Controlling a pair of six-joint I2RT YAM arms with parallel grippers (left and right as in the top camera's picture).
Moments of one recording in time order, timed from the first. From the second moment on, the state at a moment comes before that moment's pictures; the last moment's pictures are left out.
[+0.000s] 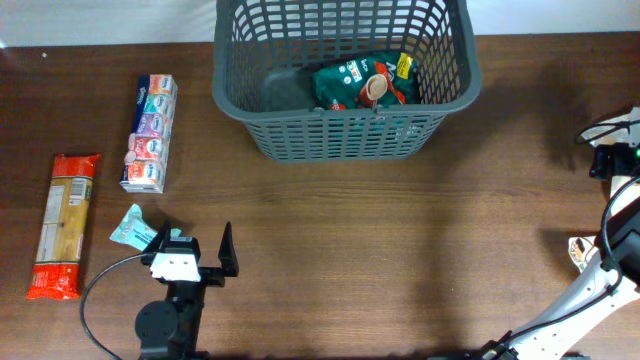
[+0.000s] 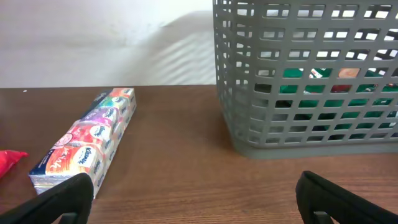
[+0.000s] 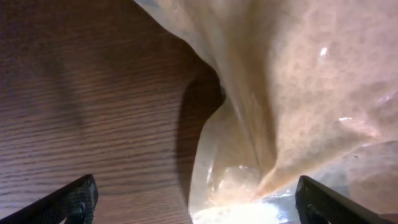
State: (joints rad) left arm 0.03 0.01 0.03 -0.11 0.09 -0.02; right arm -0.72 2.35 2.01 -1.05 0.01 -0.55
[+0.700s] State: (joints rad) left arm 0.03 0.01 0.03 -0.11 0.09 -0.02; right arm -0.73 2.35 2.01 -0.81 0.01 -0.56
